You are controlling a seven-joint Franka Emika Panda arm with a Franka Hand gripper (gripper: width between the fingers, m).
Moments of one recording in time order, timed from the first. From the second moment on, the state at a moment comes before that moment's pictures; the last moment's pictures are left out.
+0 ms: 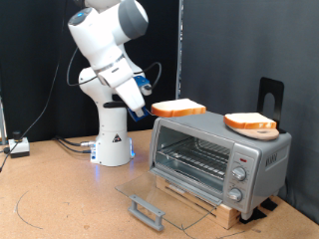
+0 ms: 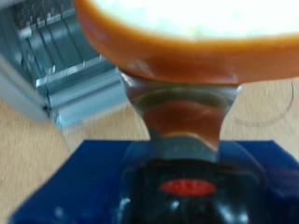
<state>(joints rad) -0.05 -0.45 -0.30 -2.53 0.40 1.95 -1.19</state>
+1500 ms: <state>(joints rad) -0.09 -0.26 -0.39 -2.65 0.28 2.25 -1.36</state>
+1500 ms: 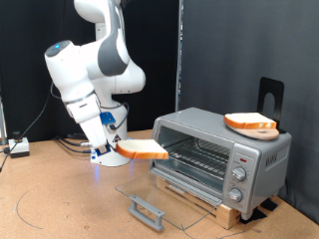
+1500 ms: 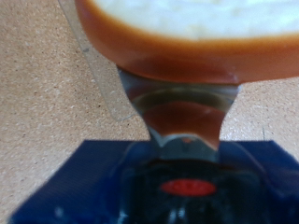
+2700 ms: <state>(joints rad) 0.12 -0.28 -0.11 -2.79 0.42 2.51 -1.29</state>
